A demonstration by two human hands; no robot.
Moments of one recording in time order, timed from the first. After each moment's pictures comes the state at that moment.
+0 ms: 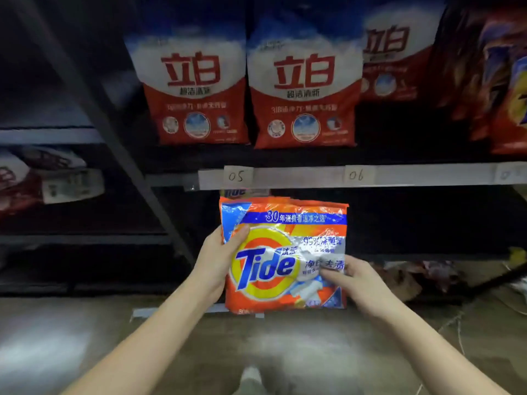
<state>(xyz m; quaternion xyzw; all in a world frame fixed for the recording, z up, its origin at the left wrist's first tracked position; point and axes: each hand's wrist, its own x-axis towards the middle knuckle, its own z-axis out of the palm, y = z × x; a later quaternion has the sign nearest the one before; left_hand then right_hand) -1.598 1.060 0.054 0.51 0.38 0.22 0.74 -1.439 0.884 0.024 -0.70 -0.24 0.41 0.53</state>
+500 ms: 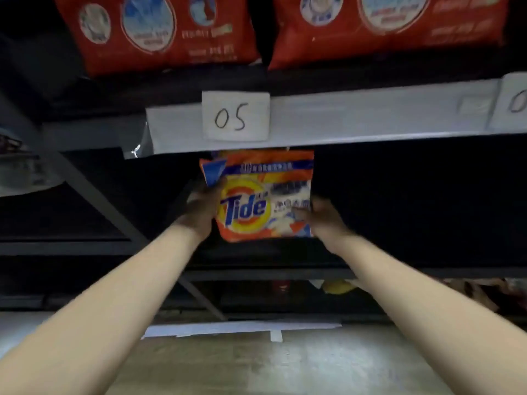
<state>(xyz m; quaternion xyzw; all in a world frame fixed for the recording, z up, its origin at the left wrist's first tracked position) -1.499 1.263 -0.125 0.60 0.43 0.31 0.60 -1.353 1.120 -0.154 -0.72 -0.24 0.37 0.53</state>
